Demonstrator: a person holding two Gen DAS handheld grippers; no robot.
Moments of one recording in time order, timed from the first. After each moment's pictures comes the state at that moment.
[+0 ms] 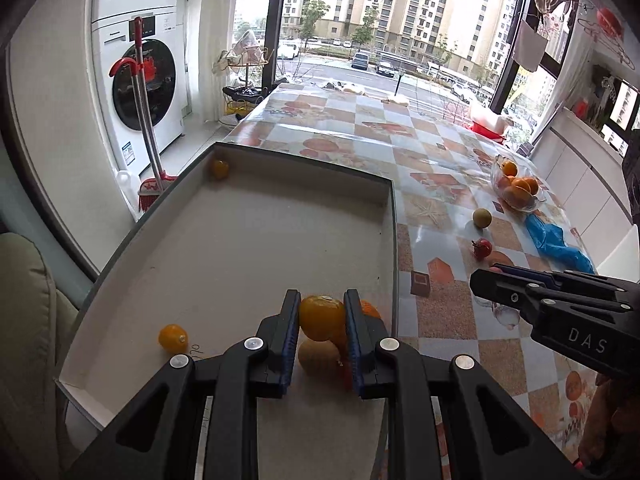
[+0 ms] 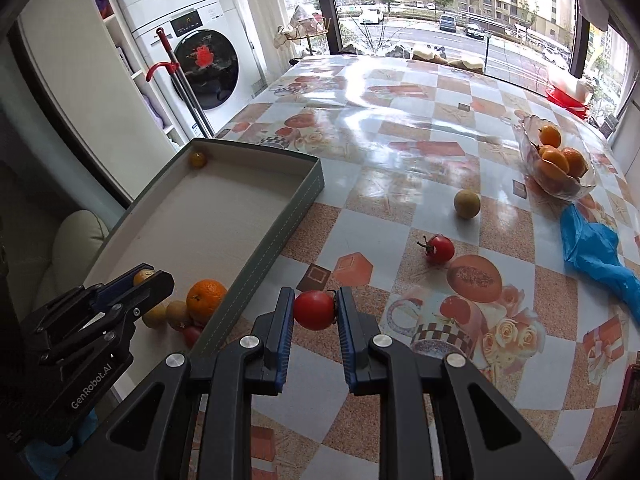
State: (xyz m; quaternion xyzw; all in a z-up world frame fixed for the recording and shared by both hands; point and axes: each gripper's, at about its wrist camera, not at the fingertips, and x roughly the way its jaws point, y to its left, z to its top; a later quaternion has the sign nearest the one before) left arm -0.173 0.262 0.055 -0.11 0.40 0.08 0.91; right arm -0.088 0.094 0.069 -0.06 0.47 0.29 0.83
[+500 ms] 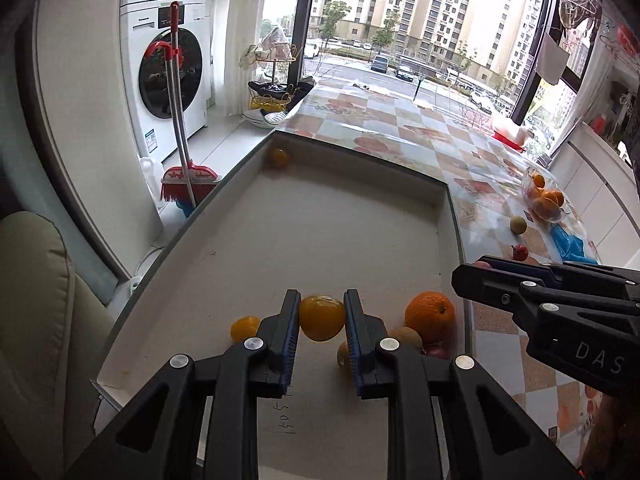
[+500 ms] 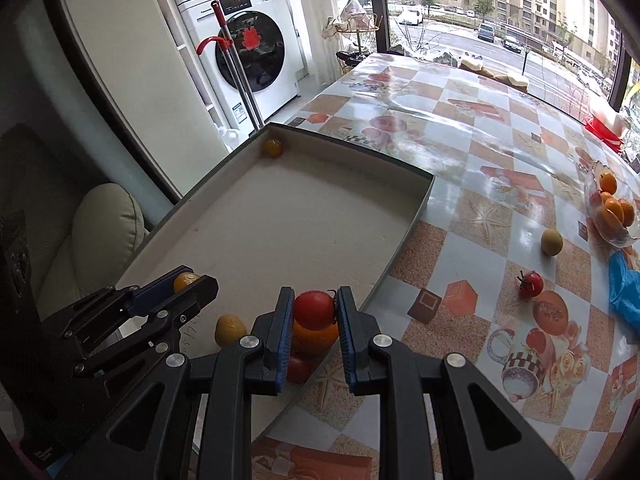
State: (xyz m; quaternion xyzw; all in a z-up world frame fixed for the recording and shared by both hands) left arm -0.188 0.306 0.043 -0.13 0.40 0.10 0.90; right arm -0.108 0.168 0.068 -0.09 0.47 0.33 0.81
